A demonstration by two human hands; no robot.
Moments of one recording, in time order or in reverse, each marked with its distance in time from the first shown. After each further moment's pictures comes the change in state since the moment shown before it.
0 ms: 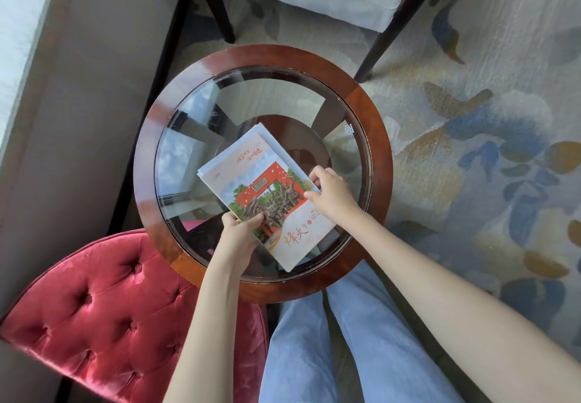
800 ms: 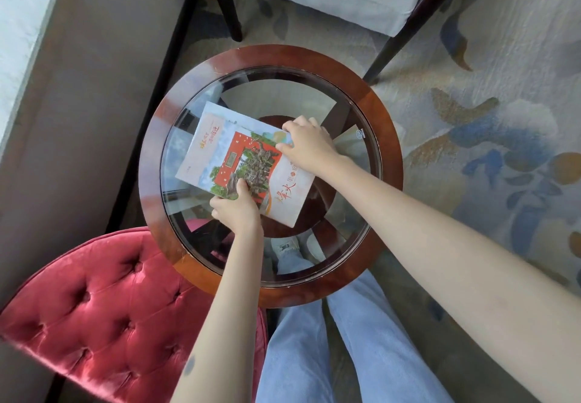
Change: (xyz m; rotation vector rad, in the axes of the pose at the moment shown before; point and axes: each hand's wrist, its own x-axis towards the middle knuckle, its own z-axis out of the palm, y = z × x) left_hand 0.018 0.036 0.031 0.058 0.554 0.138; right_hand 0.073 -0.071 -0.024 -0.367 0.031 -0.235
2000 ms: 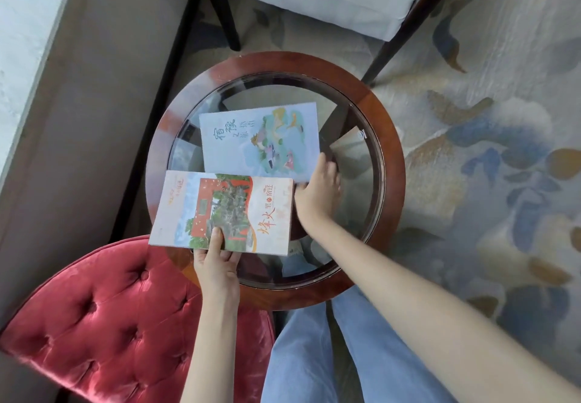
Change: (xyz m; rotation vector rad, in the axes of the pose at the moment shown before) left_hand 0.016 -0.065 -0.082 -0.679 -0.324 0.010; right_hand -0.072 -0.033 0.047 0.370 0.307 0.567
